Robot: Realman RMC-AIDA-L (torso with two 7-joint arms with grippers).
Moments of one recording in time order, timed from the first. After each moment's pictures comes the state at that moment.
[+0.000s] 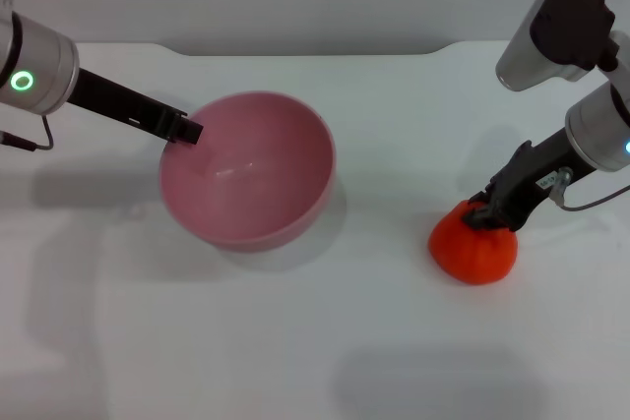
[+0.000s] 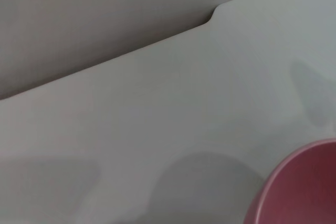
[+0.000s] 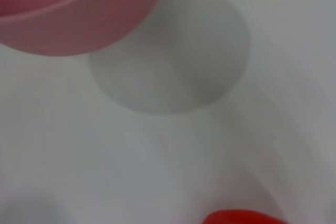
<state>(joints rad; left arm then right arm) -0.69 -2.05 1.03 1.20 2.49 1.51 -2.48 0.74 2.07 -1.22 -1.05 -2.57 -1.48 2.19</state>
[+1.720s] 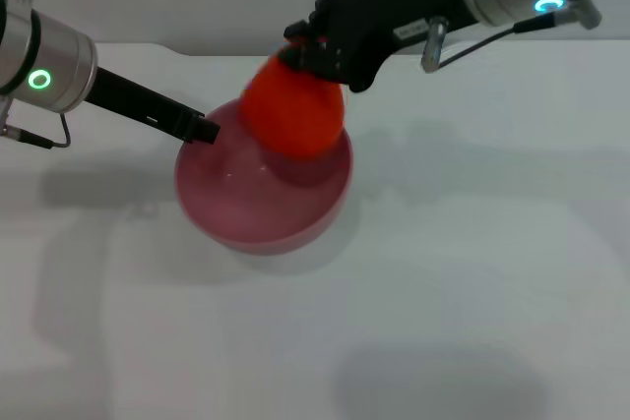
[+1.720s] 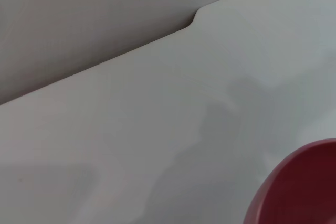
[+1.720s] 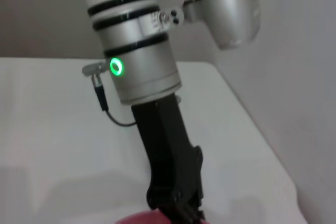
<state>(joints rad) -0.70 -2.06 1.05 1.20 2.47 1.51 -2.47 0.75 2.07 -1.42 -1.57 -2.24 -1.40 2.25</state>
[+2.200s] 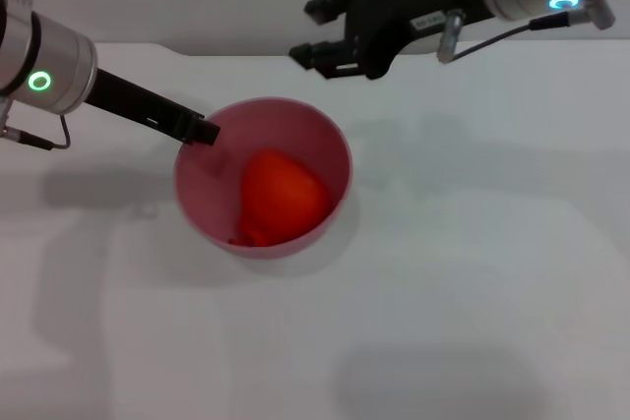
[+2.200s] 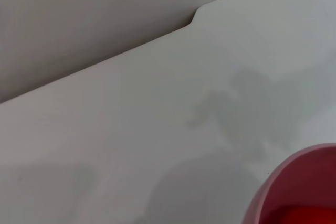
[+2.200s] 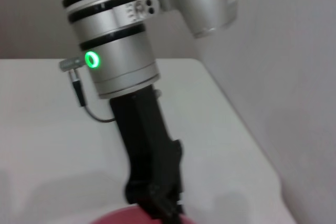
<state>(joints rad) -0.70 -2.06 1.05 1.20 2.47 1.51 -2.47 0.71 2.07 -1.40 -1.57 -2.25 -1.36 2.24</state>
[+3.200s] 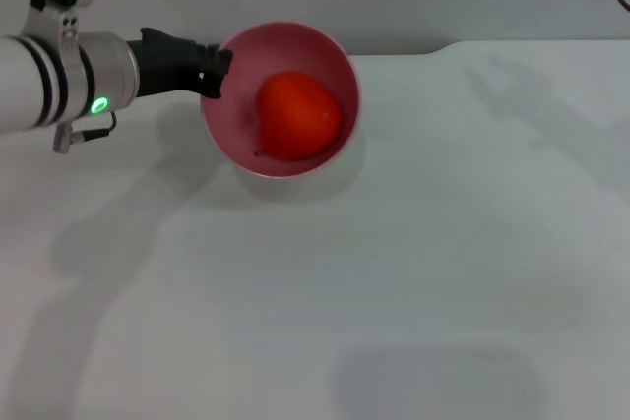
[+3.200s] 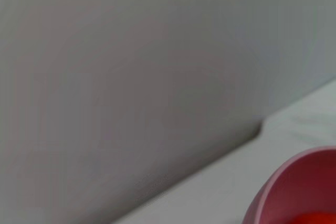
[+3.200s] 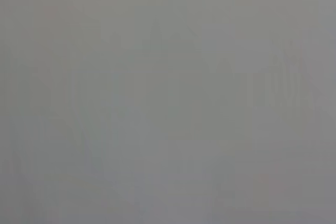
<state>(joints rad) -0.42 -2.06 1.51 1.25 2.26 0.69 -2.37 0.29 2.07 -1.26 -1.31 -1.44 -0.79 1.82</state>
